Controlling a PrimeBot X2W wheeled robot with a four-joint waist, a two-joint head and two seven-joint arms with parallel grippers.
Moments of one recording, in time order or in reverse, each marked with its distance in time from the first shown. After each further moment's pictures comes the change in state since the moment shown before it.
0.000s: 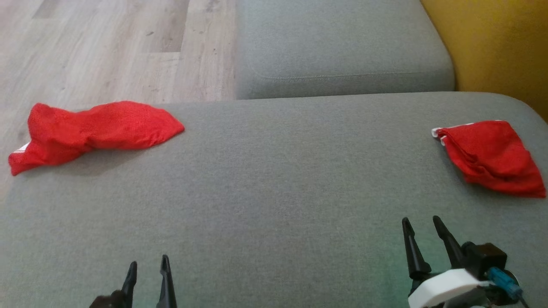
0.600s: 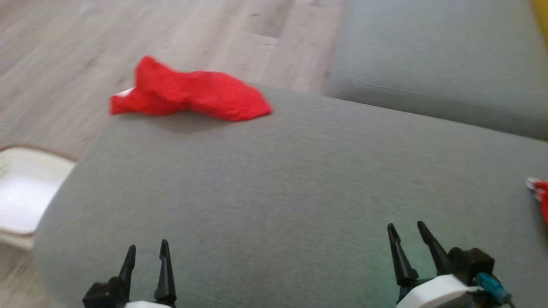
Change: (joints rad) left arm -0.026 0.029 -0.009 -0.065 0.011 0.010 0.018; right arm 0.013 0.000 0.060 0.003 0.038 0.000 -0.014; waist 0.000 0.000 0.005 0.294
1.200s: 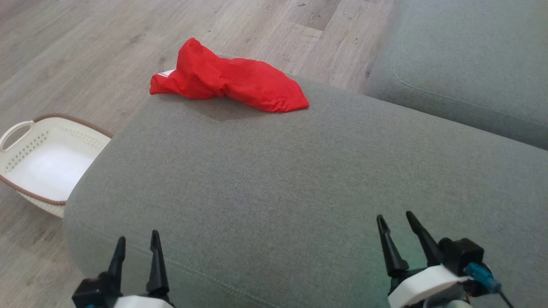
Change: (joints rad) left arm 0.005 0.017 0.021 -0.066 0.004 0.035 0.001; right arm -0.051 0.001 0.053 0.030 0.007 0.000 -0.014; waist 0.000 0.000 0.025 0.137
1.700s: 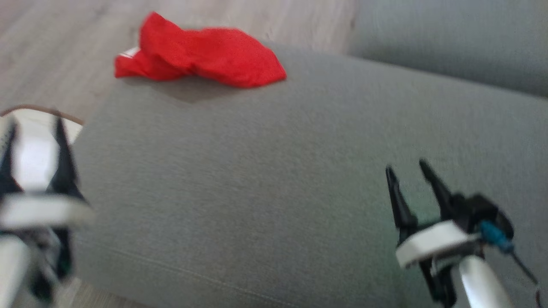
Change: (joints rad) left arm -0.228 0.225 0.176 -0.197 0.002 -0.001 0.110; right arm -0.085 0.000 -0.060 -0.140 -0.118 0.000 0.073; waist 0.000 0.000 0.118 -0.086
